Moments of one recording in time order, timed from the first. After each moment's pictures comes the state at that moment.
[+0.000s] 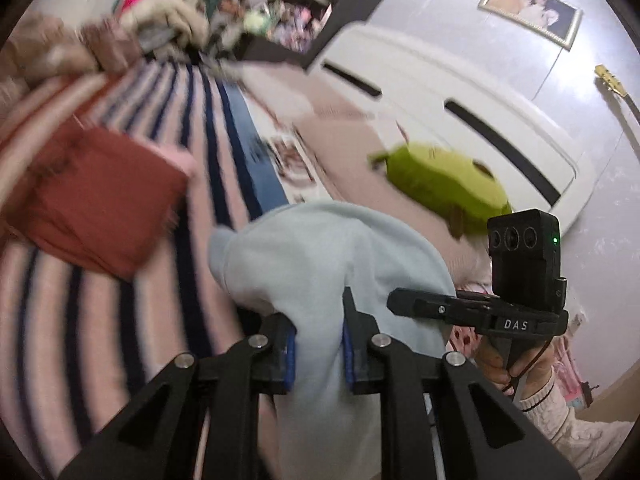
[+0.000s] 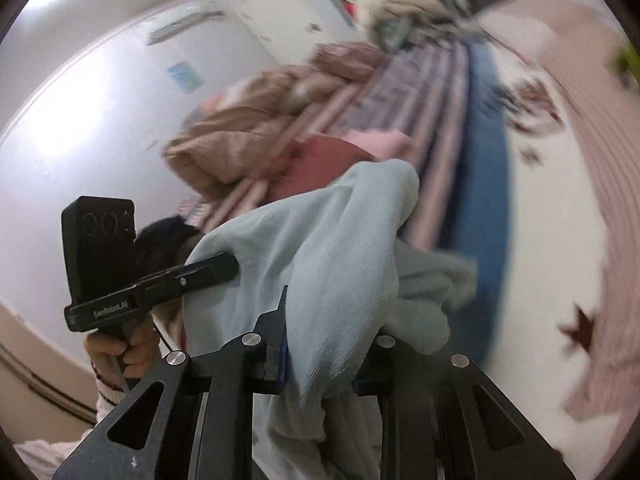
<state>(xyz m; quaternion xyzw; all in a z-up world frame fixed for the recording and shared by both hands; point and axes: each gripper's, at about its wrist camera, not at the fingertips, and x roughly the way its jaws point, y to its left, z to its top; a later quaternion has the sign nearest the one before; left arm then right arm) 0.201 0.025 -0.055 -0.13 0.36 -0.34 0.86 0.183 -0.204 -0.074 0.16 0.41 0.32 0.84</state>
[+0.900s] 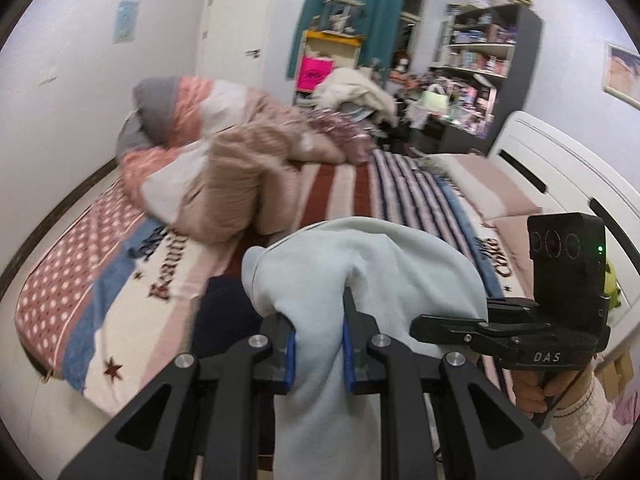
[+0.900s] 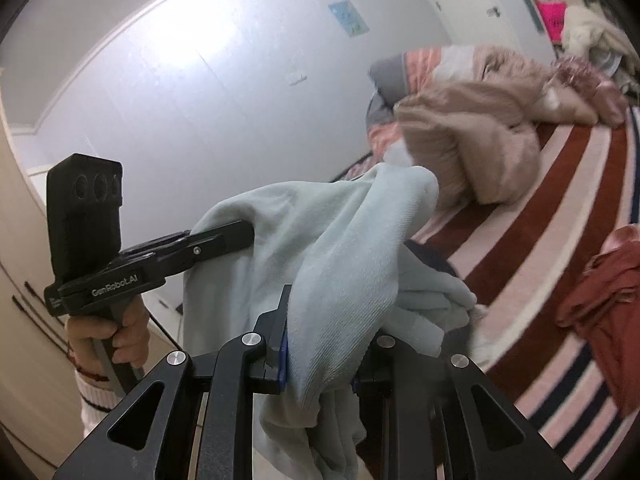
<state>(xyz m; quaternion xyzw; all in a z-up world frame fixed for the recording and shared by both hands) 0.144 0.451 0.095 -0.09 0.34 -0.03 0.94 0.228 0.273 0.034 0.08 0.39 0.54 0.74</state>
